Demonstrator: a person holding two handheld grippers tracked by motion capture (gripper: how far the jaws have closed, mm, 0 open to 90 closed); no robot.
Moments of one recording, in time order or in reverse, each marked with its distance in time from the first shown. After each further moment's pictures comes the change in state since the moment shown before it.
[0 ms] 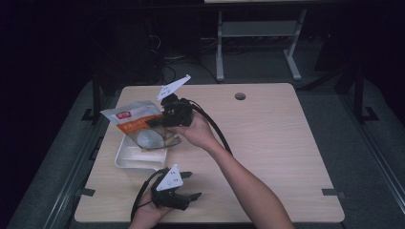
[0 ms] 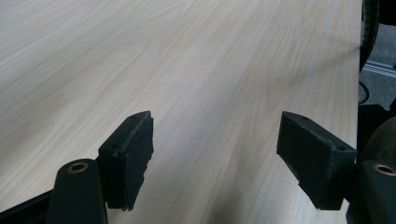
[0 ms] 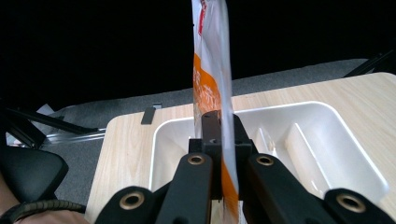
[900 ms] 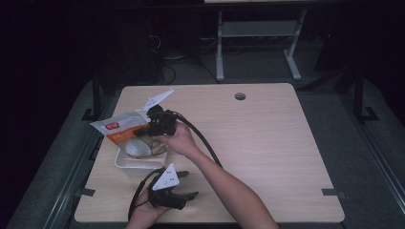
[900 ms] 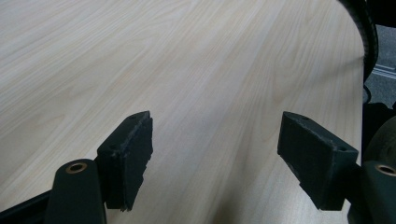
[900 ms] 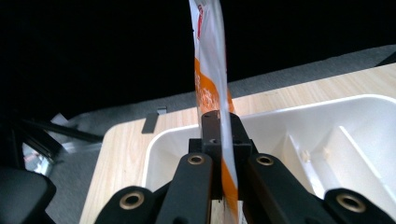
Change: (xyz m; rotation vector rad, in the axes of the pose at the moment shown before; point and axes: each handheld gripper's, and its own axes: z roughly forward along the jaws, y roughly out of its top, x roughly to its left) left arm 0.005 -0.006 -0.005 0.000 0.005 -0.014; right arm -0.010 -0.020 0.067 -0.019 0.065 0.082
